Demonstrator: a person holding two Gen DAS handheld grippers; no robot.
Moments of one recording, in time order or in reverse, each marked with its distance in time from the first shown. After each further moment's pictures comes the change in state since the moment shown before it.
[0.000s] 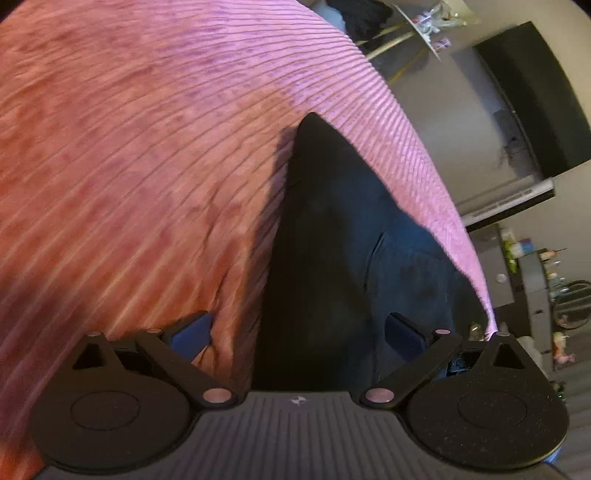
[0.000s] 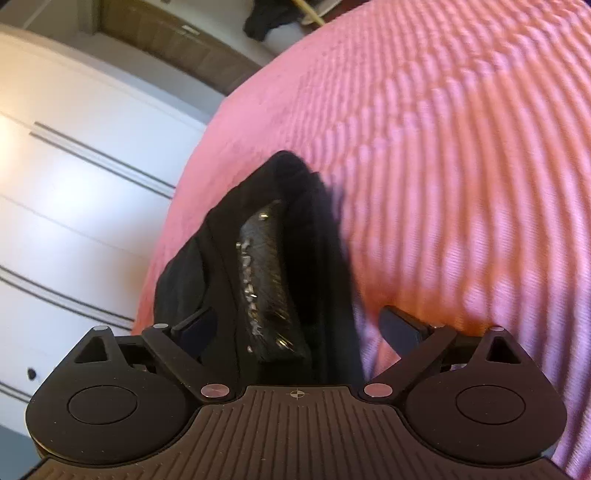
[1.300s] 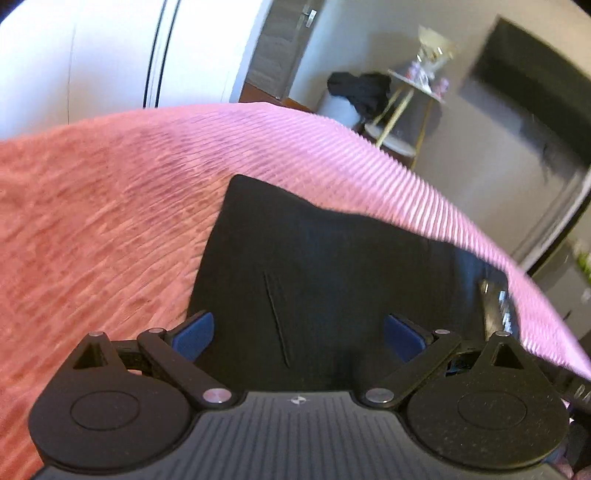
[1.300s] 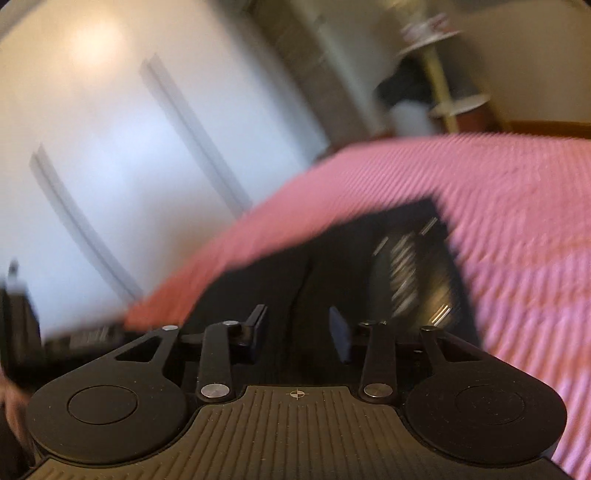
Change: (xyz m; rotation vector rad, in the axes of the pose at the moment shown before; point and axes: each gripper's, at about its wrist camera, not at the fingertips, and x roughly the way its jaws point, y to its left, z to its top) left arm 0.019 -0.119 -0.044 0.259 -0.382 0.380; right arm 0.048 0.114 -0.008 -0.555 -0.120 0.046
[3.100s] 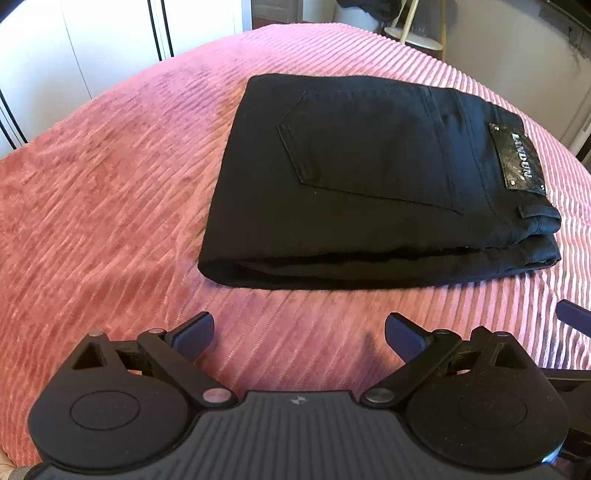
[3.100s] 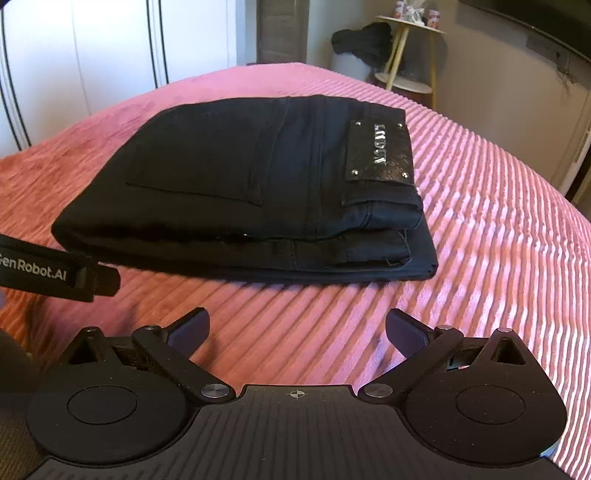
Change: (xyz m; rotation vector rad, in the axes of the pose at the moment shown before) left arm -0.039 -0.030 -0.063 0.162 0.278 0.221; right arm -0.024 0.072 -0.083 -0.236 0.224 -0.485
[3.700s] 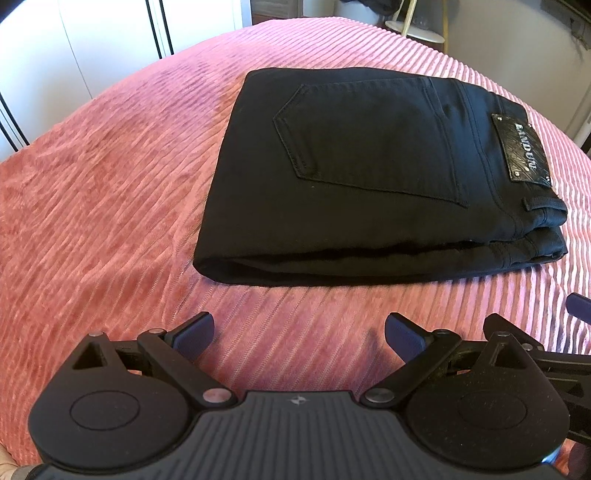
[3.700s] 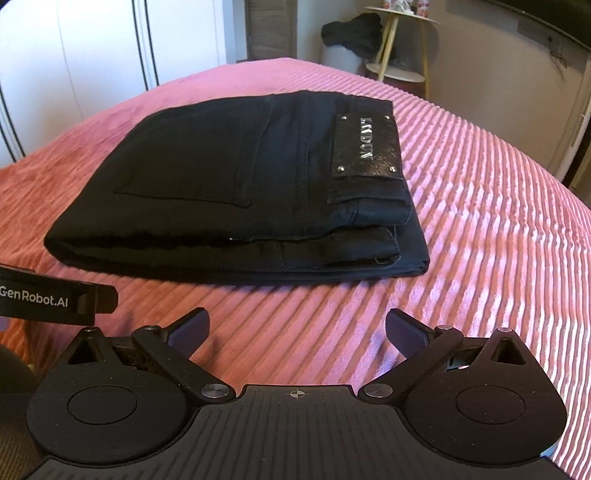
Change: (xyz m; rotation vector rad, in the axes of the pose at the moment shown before) left arm 0.005 -0.004 0.000 0.014 0.012 0.023; right arm 0.000 -0.010 0.005 0.043 0.014 0.003
